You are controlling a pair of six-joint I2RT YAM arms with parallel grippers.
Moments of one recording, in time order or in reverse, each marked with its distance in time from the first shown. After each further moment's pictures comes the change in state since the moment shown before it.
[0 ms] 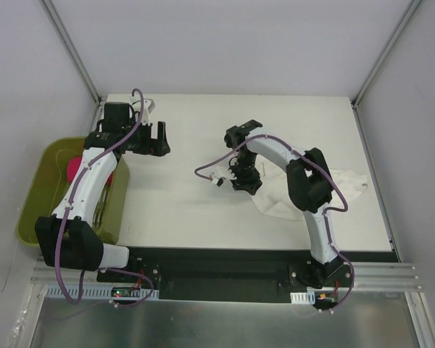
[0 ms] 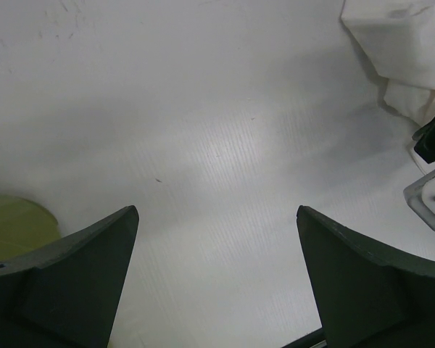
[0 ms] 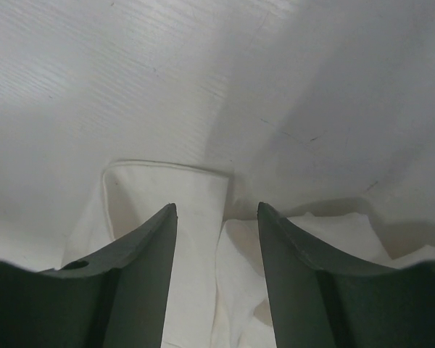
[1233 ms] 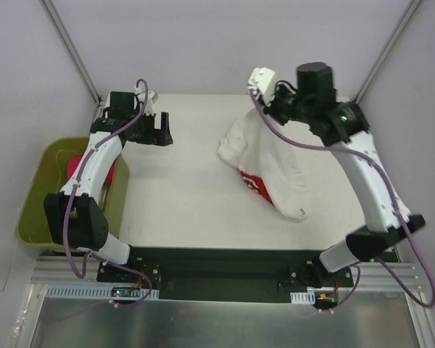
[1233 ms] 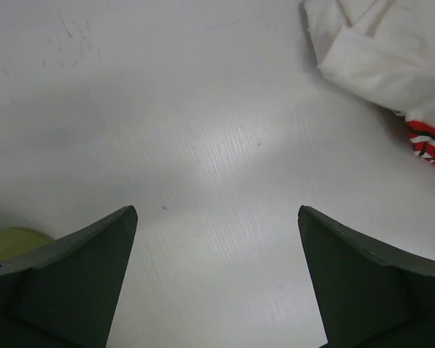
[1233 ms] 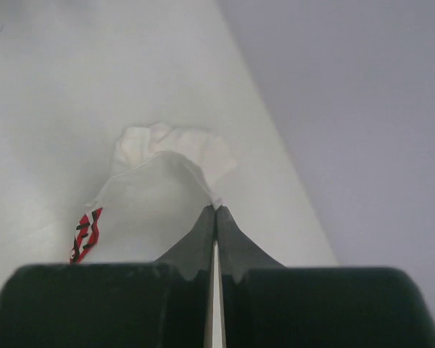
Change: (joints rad) left arm 0.000 0.157 0.126 -0.003 0.002 -0.005; right arm -0.123 -0.589 0.167 0.453 0.044 0.656
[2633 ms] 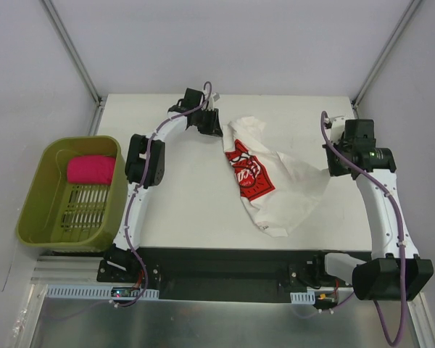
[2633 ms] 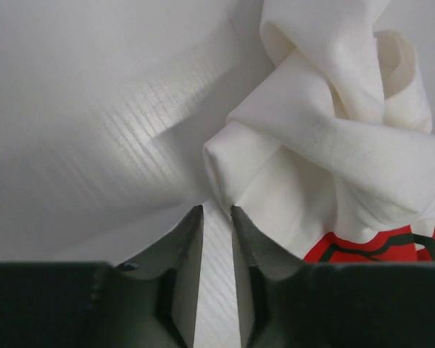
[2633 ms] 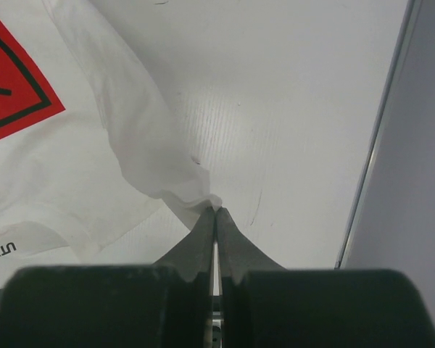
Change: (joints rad) left arm -0.245 1.026 0.798 0.207 0.206 -0.227; right arm -0.519 -0.401 -0.719 -0.039 0.281 0.475
